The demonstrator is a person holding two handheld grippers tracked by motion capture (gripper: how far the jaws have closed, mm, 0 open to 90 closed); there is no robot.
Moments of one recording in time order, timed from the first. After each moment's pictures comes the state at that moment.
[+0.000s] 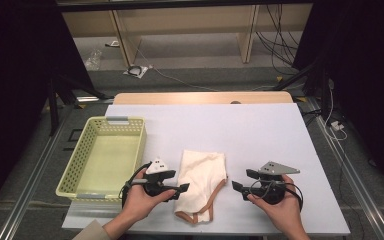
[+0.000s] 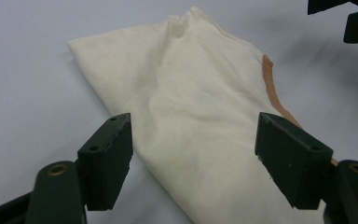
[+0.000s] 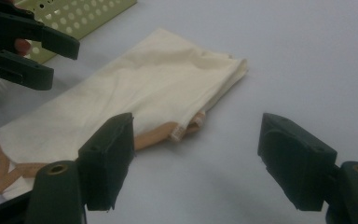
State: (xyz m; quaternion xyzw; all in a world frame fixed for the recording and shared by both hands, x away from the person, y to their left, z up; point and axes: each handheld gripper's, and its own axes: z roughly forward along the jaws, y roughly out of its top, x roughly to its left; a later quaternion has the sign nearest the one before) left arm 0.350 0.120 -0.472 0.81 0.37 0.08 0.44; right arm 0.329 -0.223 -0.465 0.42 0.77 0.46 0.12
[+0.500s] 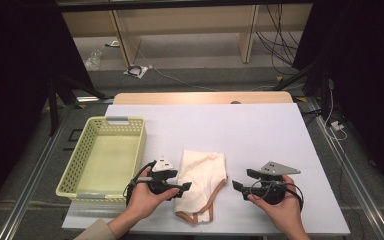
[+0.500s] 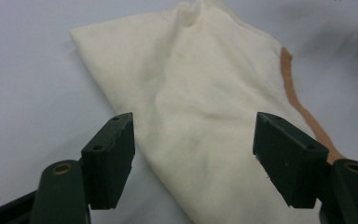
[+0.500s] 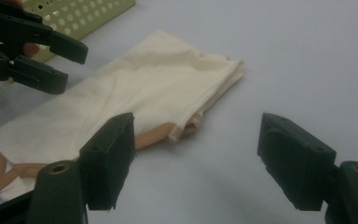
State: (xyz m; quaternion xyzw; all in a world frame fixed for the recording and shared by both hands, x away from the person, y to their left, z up) left arm 0.356 0.112 -0.476 0.82 0.39 0.08 0.41; right arm 0.328 -0.223 -0.465 0.41 0.77 0.46 0.13
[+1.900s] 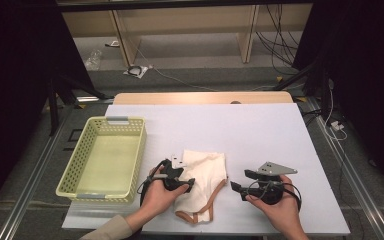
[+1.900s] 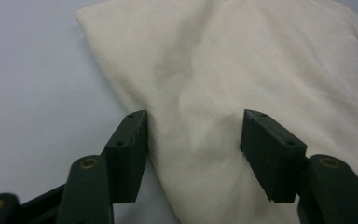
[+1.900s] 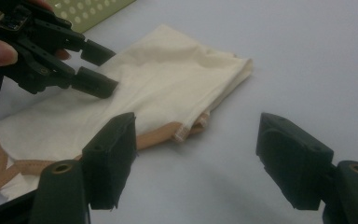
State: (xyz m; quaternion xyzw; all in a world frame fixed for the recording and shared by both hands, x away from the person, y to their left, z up) left arm 0.370 0.078 -0.489 0.83 0.42 0.13 0.33; right arm 0.328 -0.219 -0.465 0.41 0.78 0.45 0.13
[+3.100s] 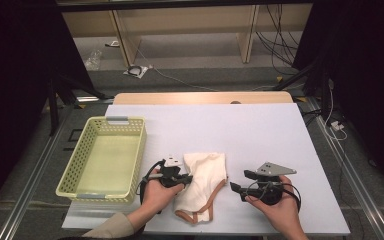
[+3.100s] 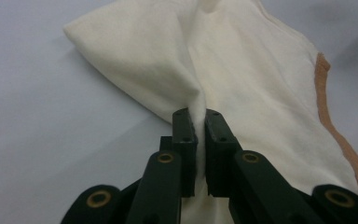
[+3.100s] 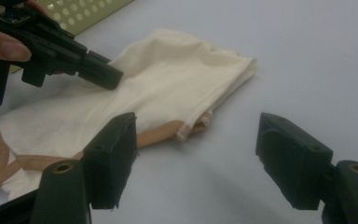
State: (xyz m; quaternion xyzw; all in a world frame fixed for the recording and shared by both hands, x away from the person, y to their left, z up) left arm 0.373 0.089 -0.494 0.81 0.43 0.06 0.40; right arm 0.327 -0.217 -0.466 0.40 0.78 0.45 0.13
